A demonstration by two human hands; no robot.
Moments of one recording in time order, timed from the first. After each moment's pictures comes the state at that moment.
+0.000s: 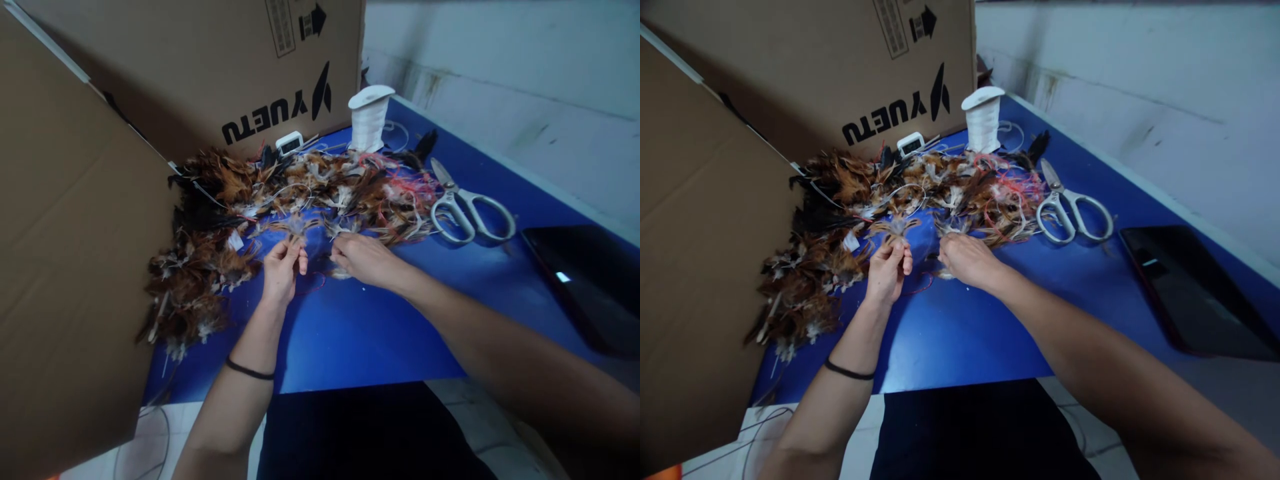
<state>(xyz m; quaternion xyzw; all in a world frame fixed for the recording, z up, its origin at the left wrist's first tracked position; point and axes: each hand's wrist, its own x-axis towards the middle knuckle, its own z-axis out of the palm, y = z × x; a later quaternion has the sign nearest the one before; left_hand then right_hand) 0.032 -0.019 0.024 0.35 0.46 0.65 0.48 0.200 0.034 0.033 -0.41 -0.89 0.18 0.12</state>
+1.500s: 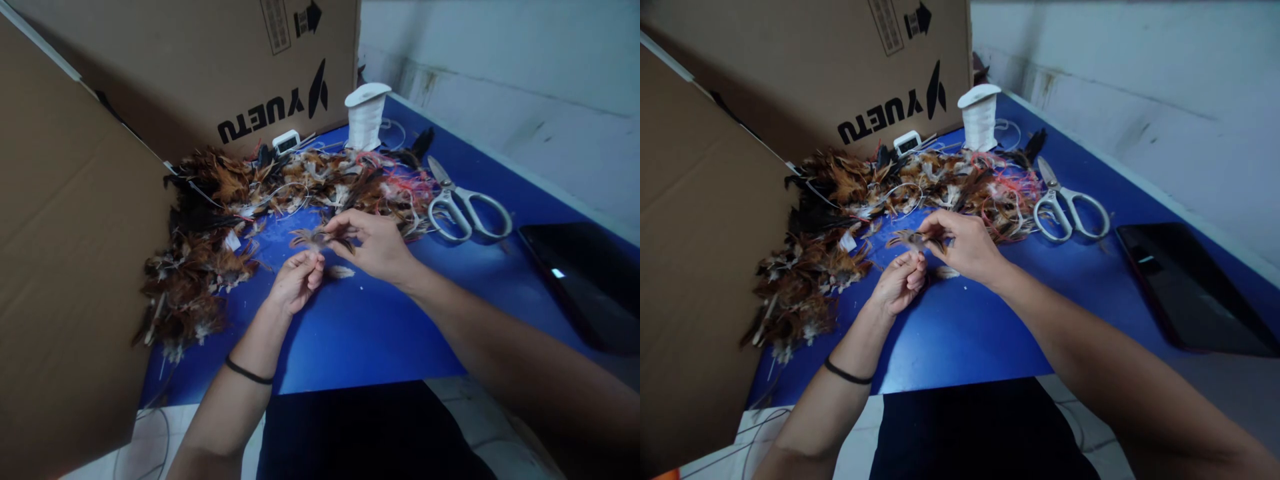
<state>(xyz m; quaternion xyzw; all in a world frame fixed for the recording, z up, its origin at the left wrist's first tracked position) 0.049 -0.031 0.028 0.26 0.39 0.54 0.70 0.203 0.029 0.043 -0.24 -0.76 0.33 0.51</state>
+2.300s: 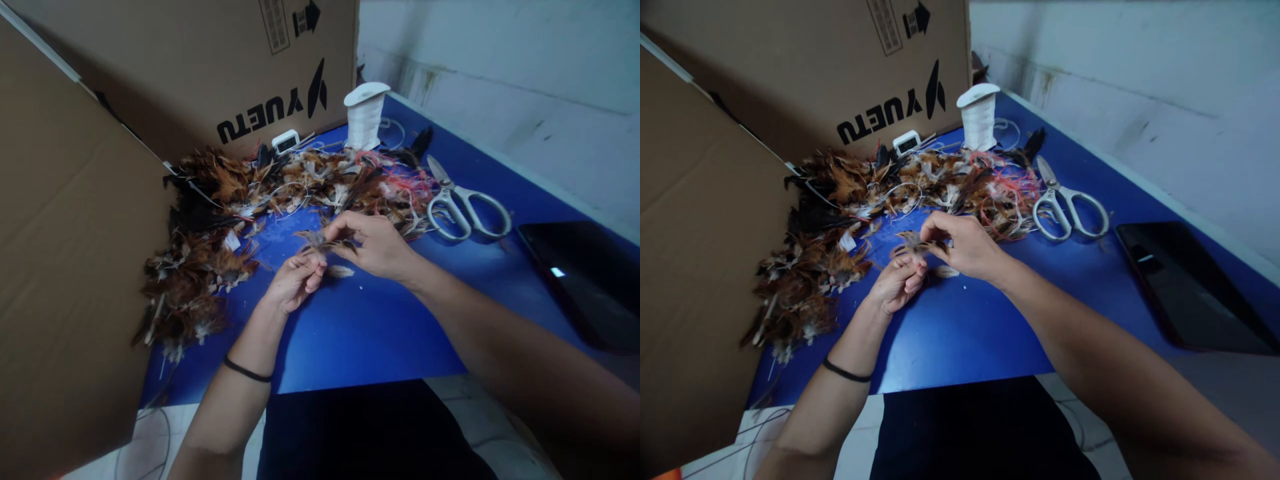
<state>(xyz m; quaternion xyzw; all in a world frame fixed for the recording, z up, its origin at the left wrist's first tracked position) 0.040 -0.031 0.026 0.31 0.40 0.49 0.71 0.209 0.033 0.048 -0.21 -0.80 0.33 0.46</state>
